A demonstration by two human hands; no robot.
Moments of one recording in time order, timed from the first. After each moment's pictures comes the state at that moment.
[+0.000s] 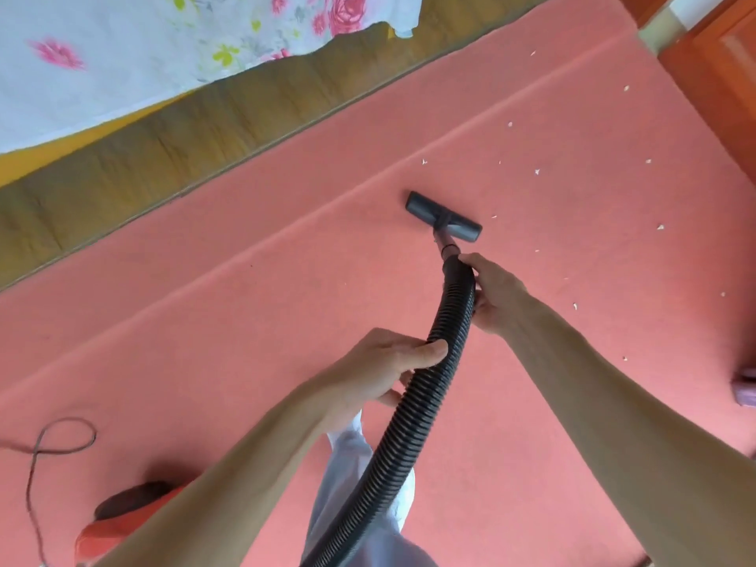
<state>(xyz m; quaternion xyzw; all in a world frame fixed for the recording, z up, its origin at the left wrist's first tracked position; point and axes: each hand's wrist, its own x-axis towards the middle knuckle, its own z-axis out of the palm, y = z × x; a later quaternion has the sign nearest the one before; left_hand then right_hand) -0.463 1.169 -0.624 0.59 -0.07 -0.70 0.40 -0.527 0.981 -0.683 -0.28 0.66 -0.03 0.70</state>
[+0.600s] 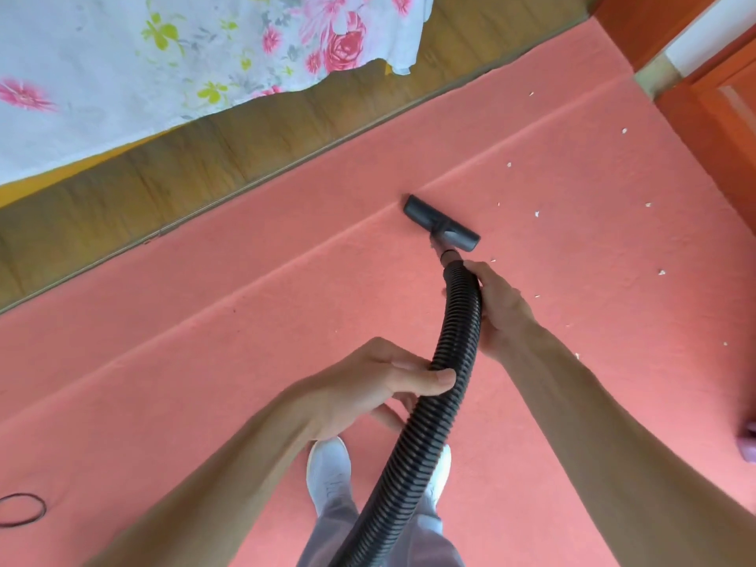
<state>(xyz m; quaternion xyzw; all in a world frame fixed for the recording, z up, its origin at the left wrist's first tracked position) -0.377 1.101 -0.658 0.52 -0.14 -0.74 0.40 -0.456 0.919 -0.697 -0.29 0.64 -0.05 0.71</state>
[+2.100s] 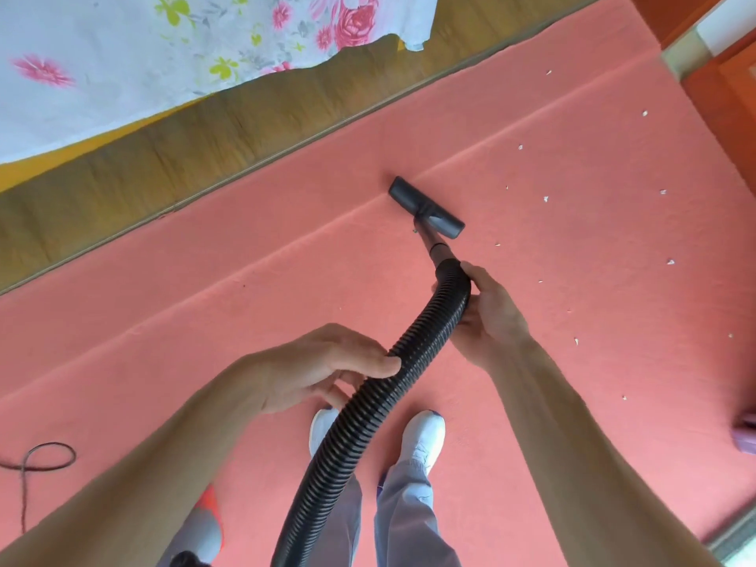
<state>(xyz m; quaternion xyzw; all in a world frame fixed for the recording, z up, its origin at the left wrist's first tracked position) -0.361 1.135 -0.648 0.53 -0.14 -0.75 0.36 -0.476 0.943 -0.677 -0.19 0.60 -0.05 0.78</state>
